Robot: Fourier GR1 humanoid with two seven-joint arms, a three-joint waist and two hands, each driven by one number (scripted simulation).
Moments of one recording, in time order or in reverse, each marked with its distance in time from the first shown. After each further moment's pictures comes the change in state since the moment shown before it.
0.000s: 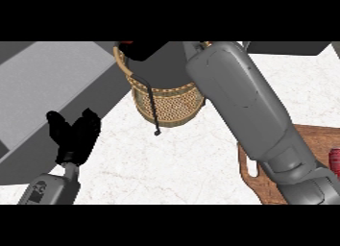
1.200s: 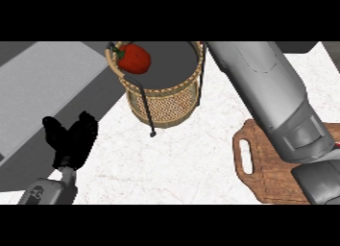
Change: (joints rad) left arm 0.034 0.002 0.009 -0.014 -0.007 -0.003 -0.018; right arm -0.103 -0.083 -0.035 0.266 -0.326 -0.337 -0.263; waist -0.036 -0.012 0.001
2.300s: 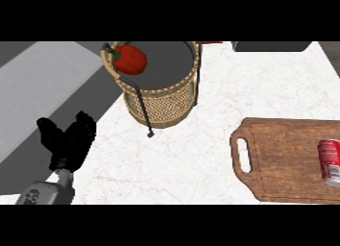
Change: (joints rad) left arm 0.018 0.003 0.008 -0.039 0.002 -0.003 0.022; right arm 0.460 -0.721 -0.259 -0.129 -0.257 0.899 -0.180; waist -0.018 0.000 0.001
